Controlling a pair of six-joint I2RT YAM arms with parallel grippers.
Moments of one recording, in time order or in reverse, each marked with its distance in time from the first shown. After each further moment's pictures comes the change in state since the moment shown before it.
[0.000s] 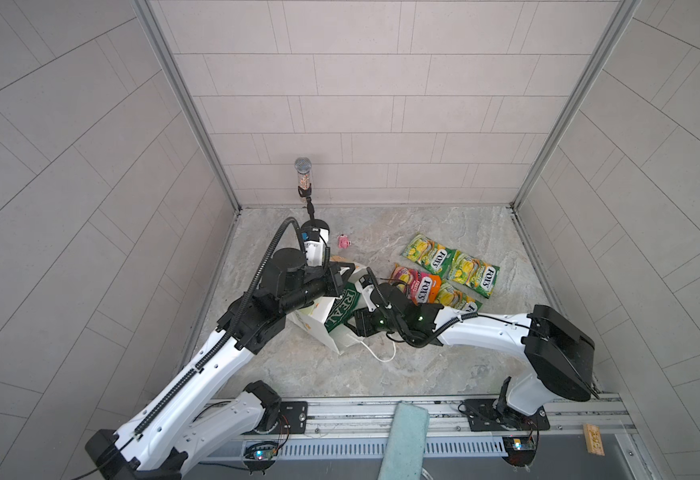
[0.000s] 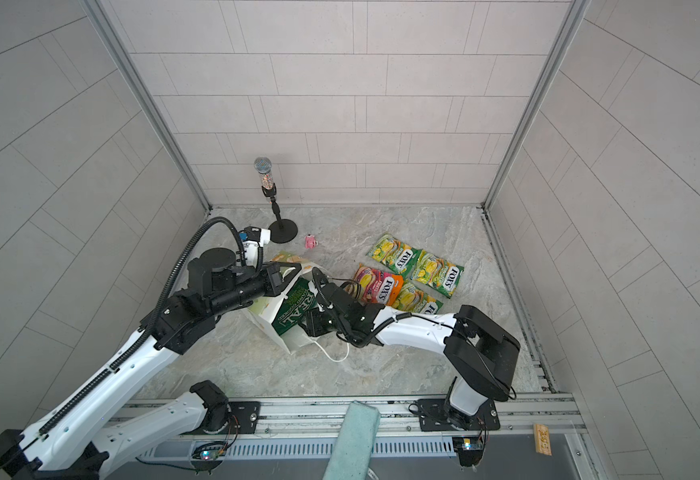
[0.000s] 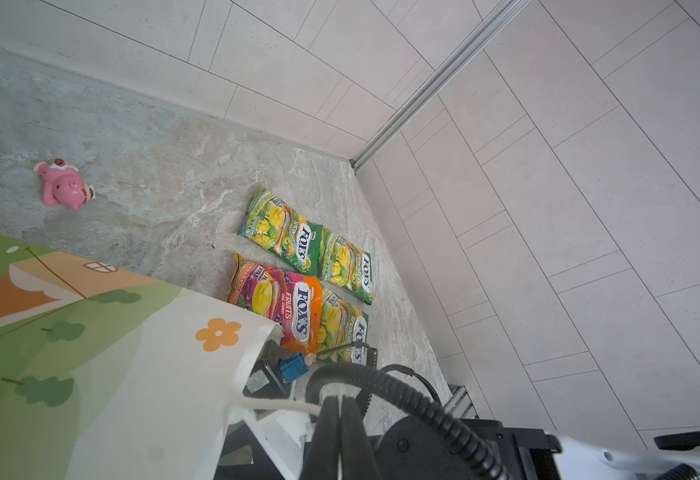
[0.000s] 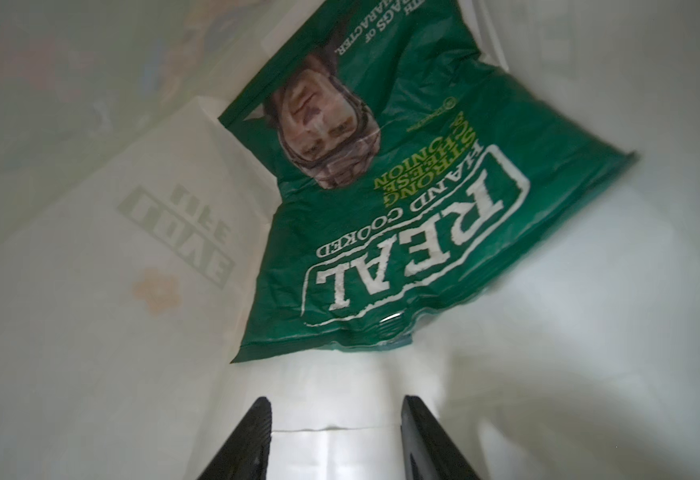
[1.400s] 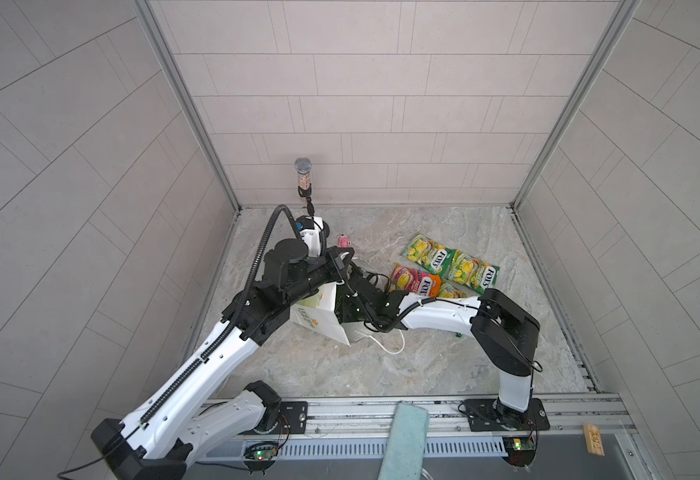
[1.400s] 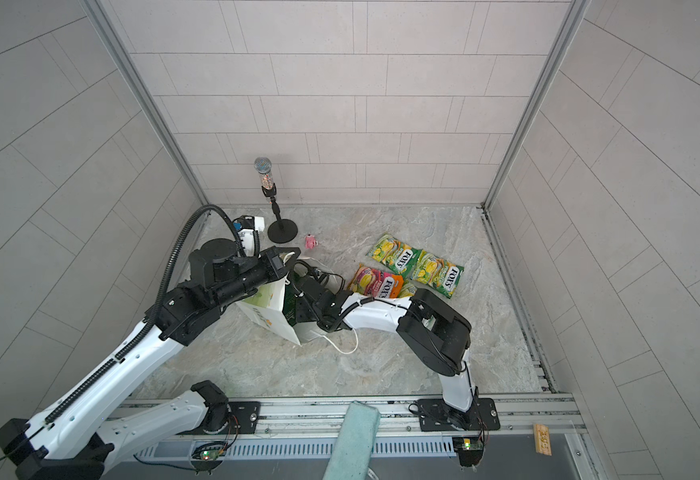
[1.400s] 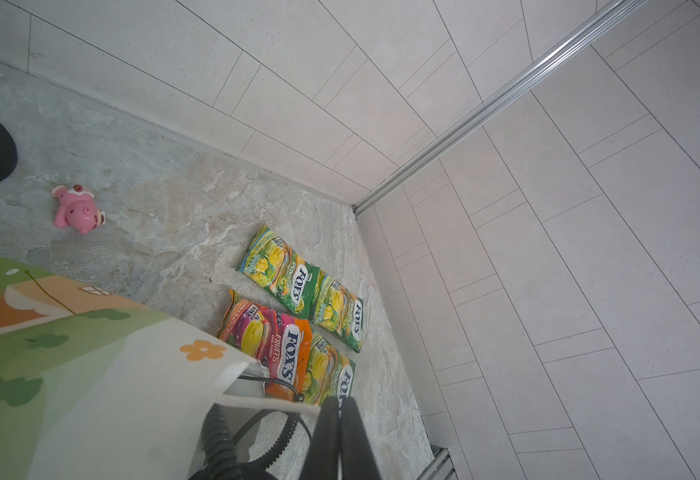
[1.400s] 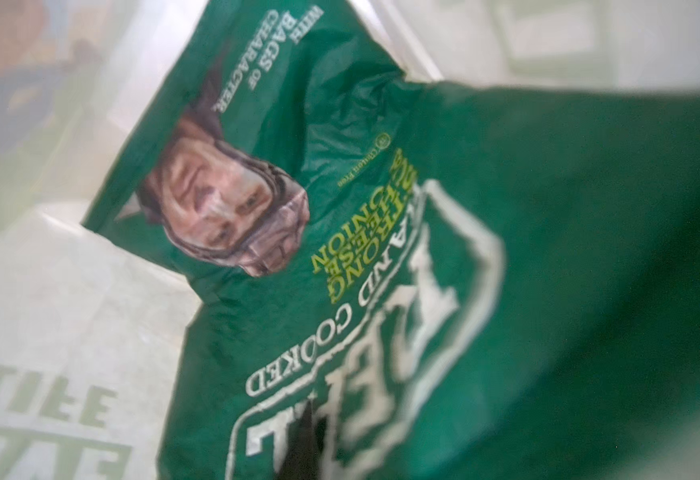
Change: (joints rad) left arm 0.000 0.053 0.062 0.058 -0.100 -0.113; right arm -0.006 0.274 0.258 -0.095 0.119 0.127
